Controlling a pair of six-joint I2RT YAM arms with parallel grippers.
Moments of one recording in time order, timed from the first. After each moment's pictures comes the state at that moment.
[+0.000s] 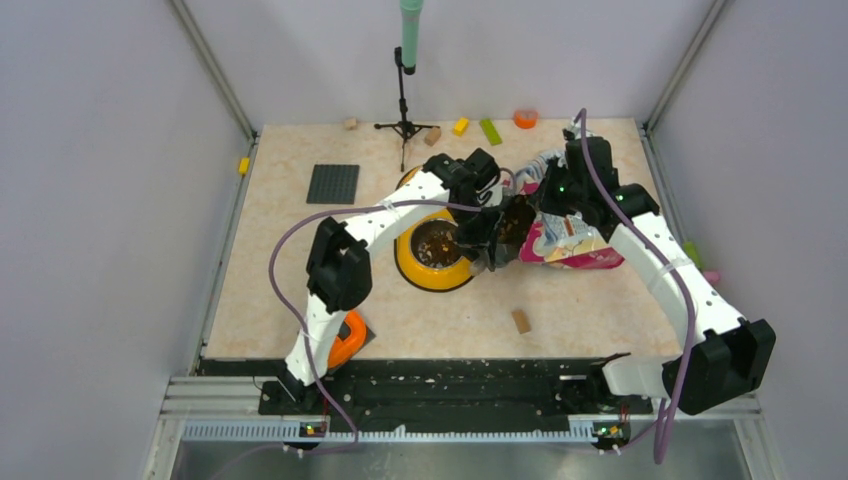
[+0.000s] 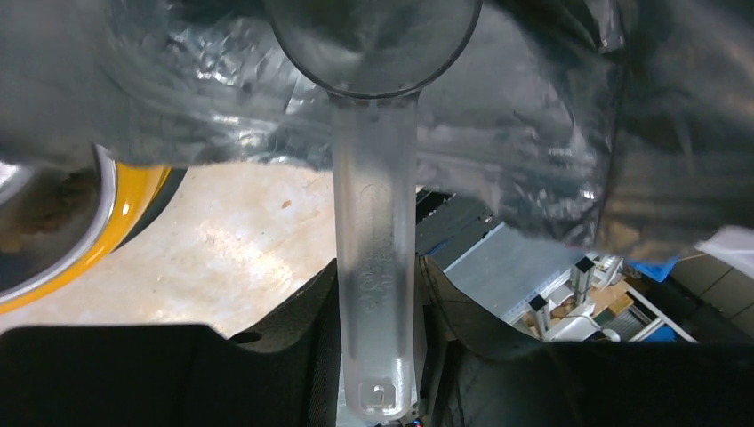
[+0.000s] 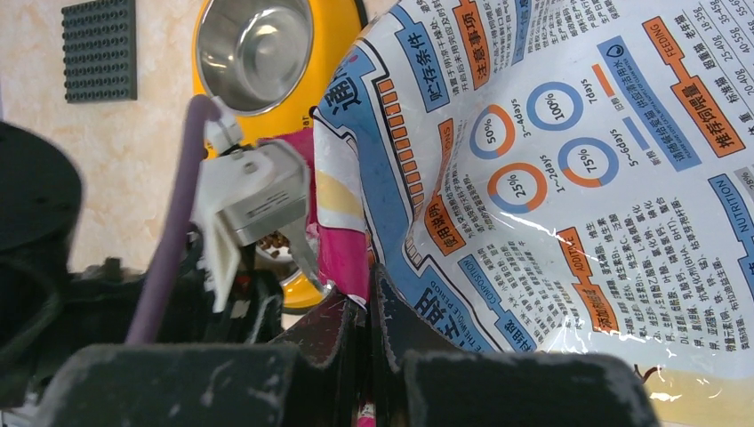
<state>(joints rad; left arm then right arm) -0.79 2.16 2.06 -1.19 0.50 -0.43 0.34 1.28 1.26 -0.66 0.01 0.50</state>
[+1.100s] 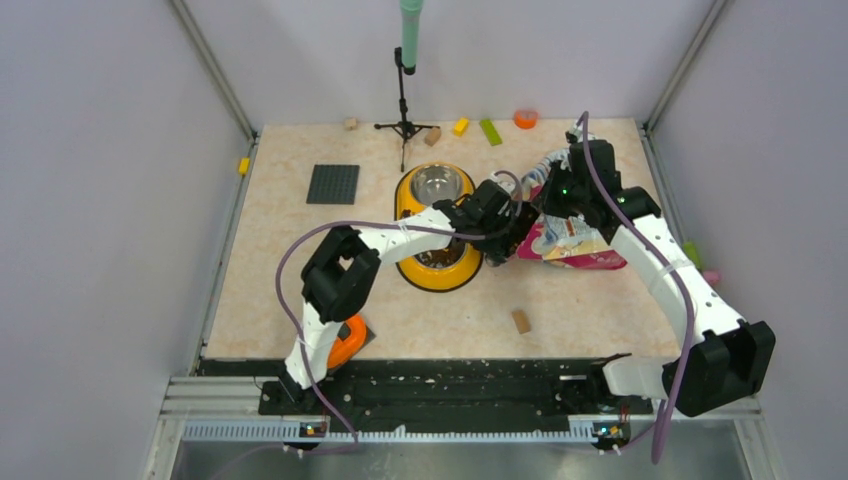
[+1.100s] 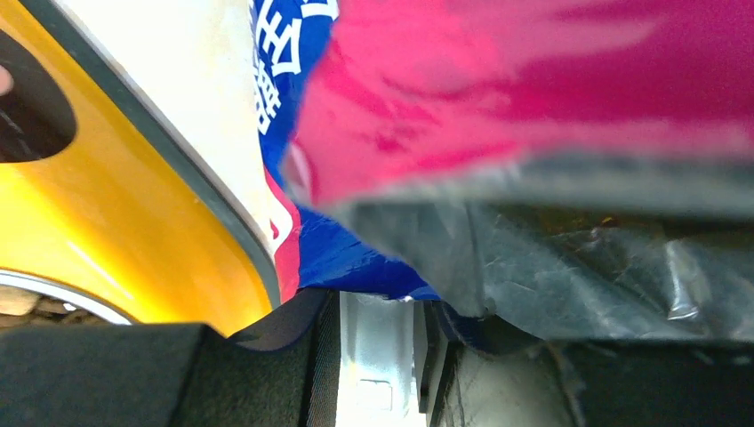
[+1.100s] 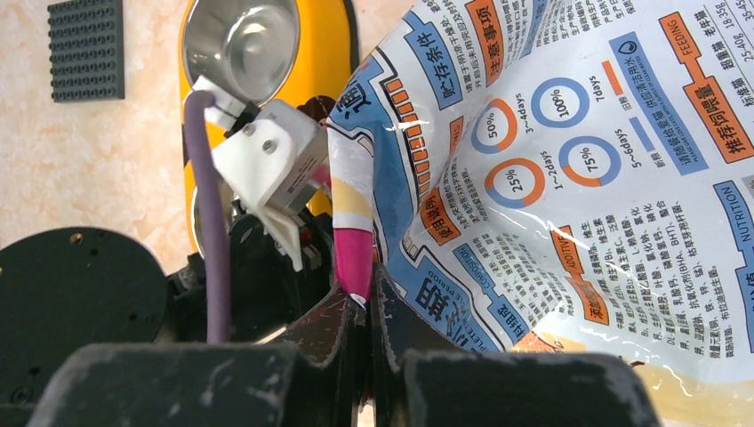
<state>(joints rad) -0.86 2.13 1.69 -0.43 0.09 -0.51 0.32 1.27 1.23 -0.64 -0.01 0.48</state>
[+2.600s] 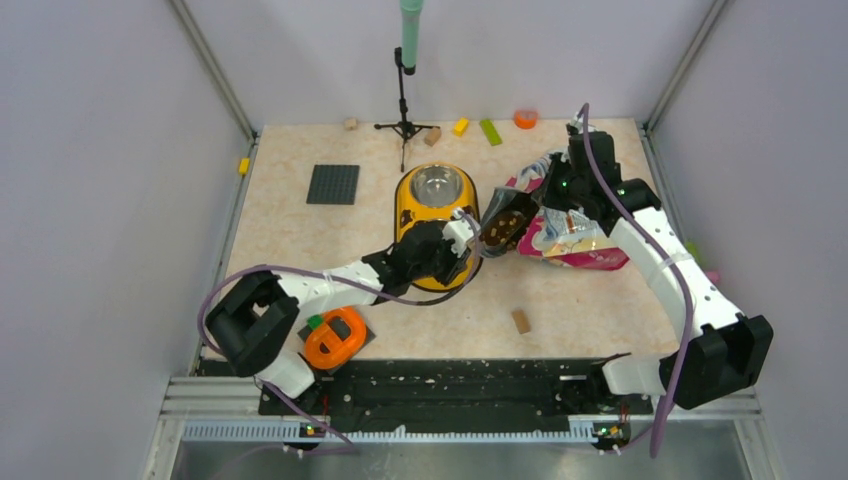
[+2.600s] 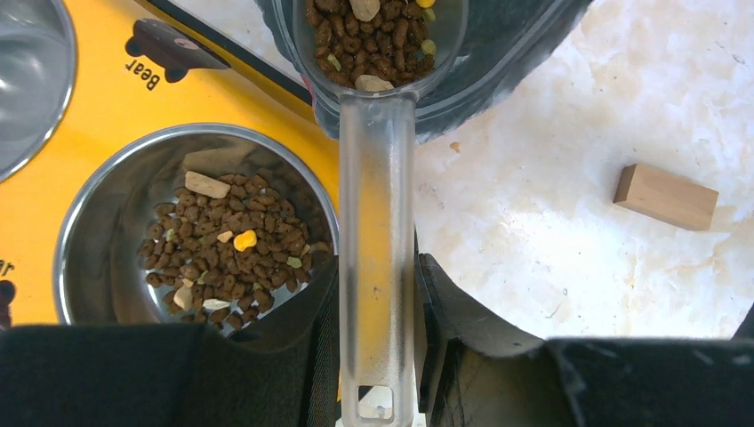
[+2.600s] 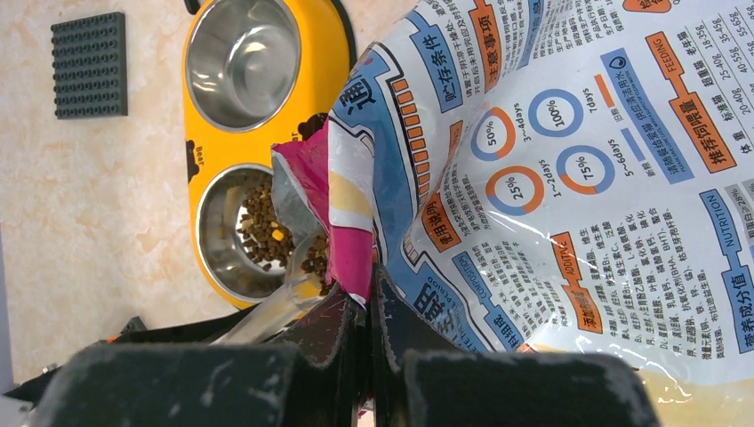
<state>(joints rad) -0.86 1.57 0.85 0.18 0.07 0.01 0.33 1.31 1.30 -0.66 0.01 0.48</state>
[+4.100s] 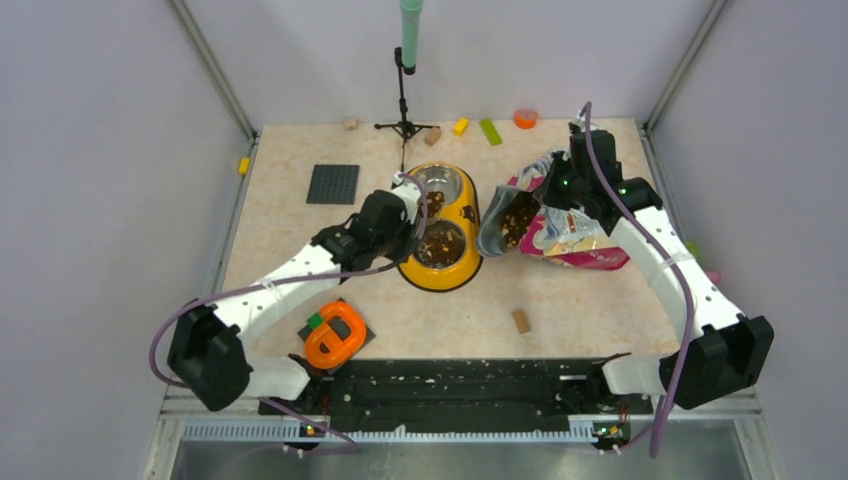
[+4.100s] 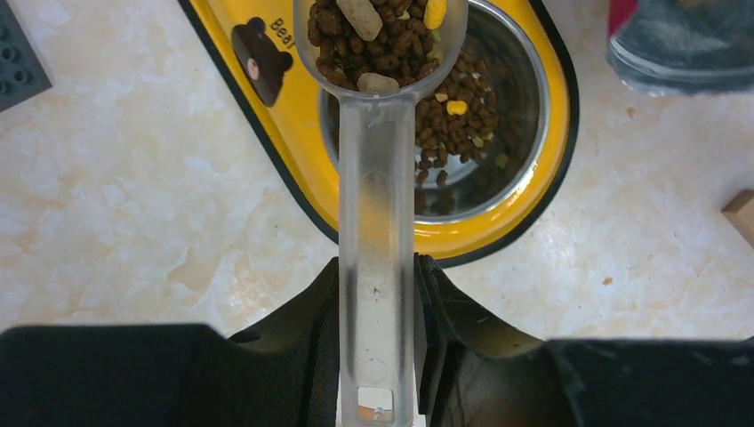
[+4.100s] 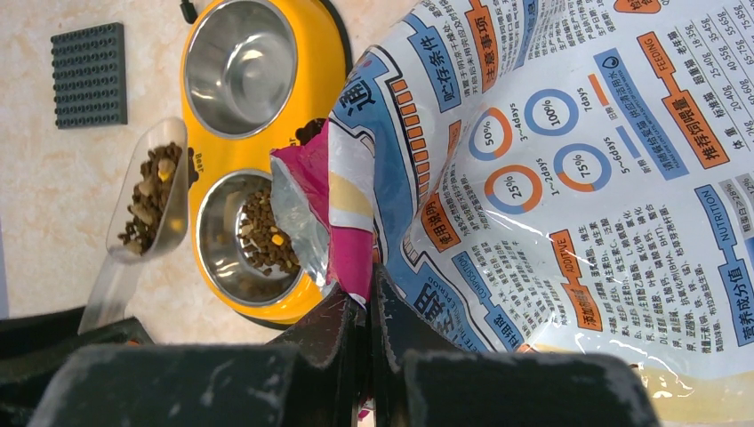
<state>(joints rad) -0.70 1.28 0.95 -0.38 -0.13 -0.16 0.32 1.31 1.31 -0.67 0.03 0.49</state>
